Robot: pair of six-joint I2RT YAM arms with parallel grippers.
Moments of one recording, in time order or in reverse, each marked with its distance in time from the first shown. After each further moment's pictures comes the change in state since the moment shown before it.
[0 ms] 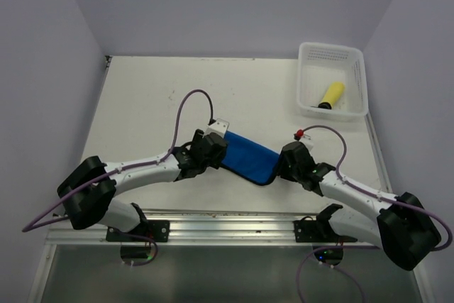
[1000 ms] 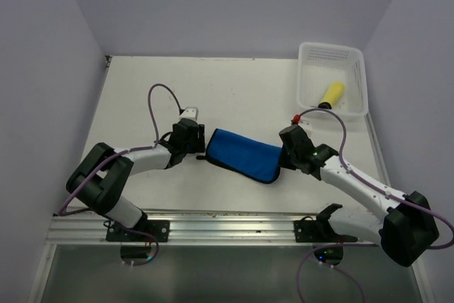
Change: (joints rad) left arm 0.392 0.103 -0.157 0.361 0.231 -0.080; right arm 0.000 0.039 0.253 -0.322 0.024 -0.044
